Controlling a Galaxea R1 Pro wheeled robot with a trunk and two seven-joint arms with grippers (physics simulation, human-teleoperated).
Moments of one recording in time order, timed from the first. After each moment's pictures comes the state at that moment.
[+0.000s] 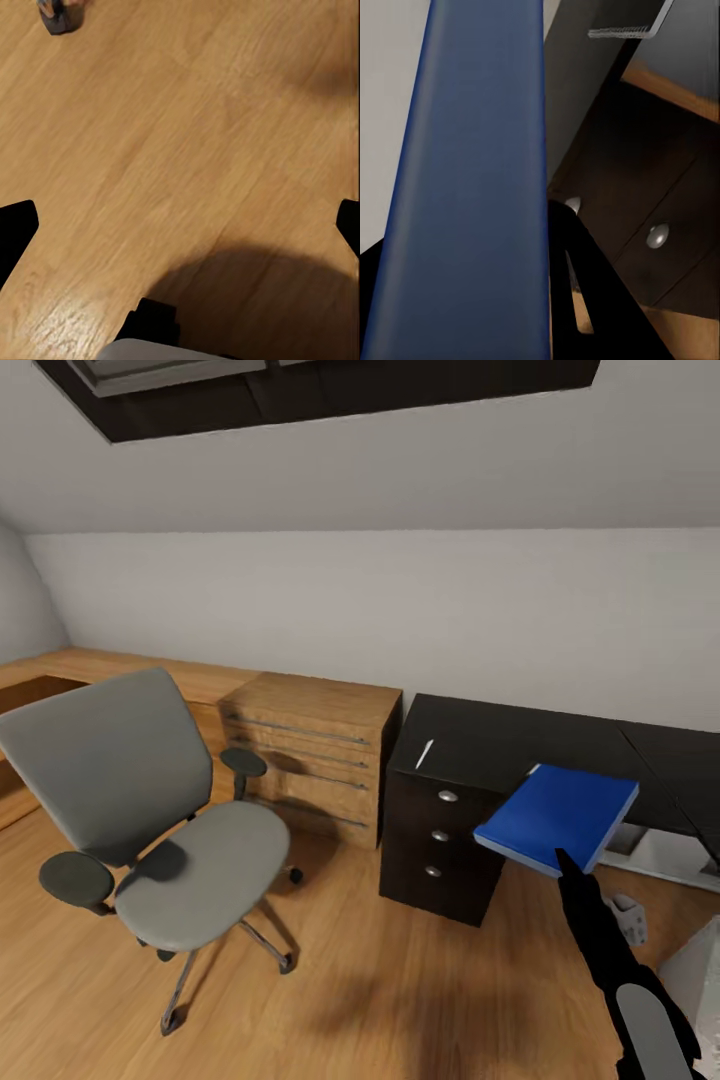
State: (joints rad) left arm -0.09 -0.01 -0.14 -0.44 0.31 -0.21 0.20; right arm -0.13 0.03 -0.32 -1.56 -1.15 0.13 -0.03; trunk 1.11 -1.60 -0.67
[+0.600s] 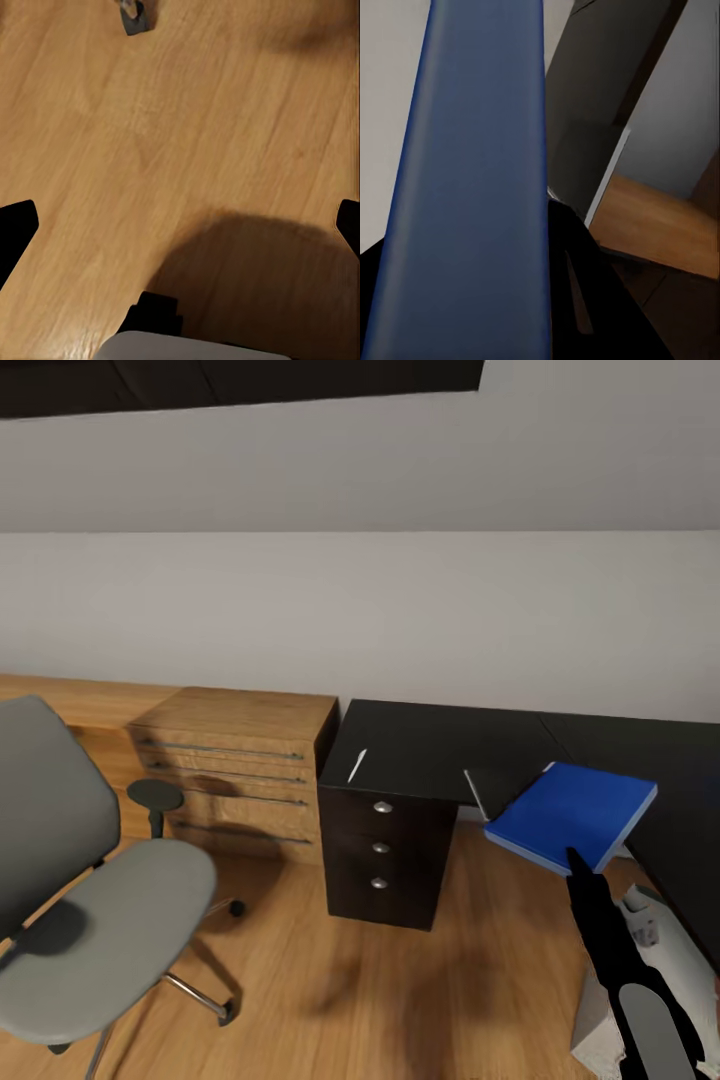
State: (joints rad) left arm -0.09 -0.01 -0.19 -0.41 0.31 -0.23 0.20; right arm -0.13 0.02 -0.32 -1.57 -1.16 0.08 -0.03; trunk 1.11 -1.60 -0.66
